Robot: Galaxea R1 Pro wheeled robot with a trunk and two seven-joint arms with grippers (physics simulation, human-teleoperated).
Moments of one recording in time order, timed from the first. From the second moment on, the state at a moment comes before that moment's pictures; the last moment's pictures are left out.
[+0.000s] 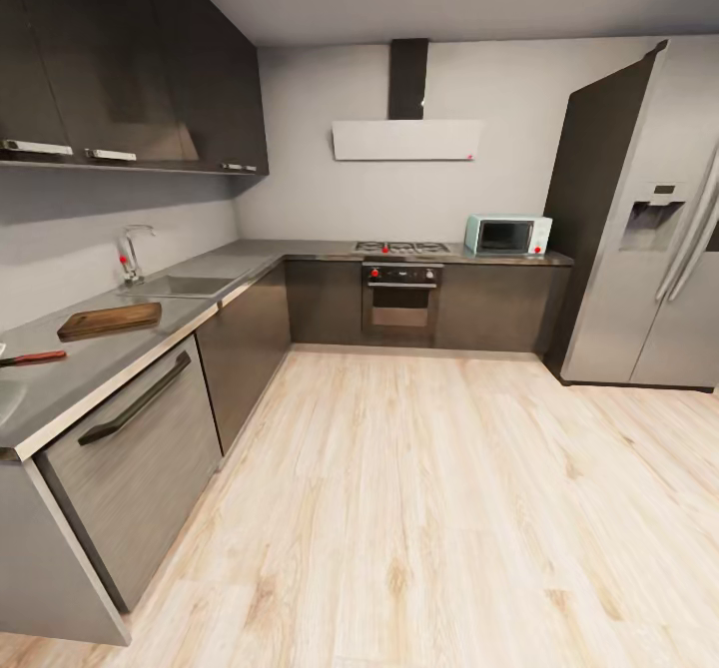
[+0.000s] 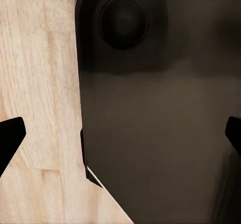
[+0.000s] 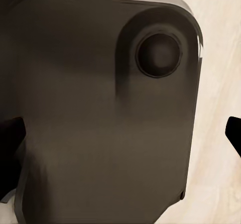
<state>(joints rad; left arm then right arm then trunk) 0.00 0.01 0.00 0.00 0.00 0.00 0.00 -0.02 0.03 0.00 -0.03 0.00 0.00 0.00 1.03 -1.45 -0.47</state>
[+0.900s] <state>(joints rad) 0.00 0.00 0.01 -0.25 0.00 0.00 0.00 -0.02 0.02 0.00 -0.21 0.00 -0.36 -0.01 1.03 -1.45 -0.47</state>
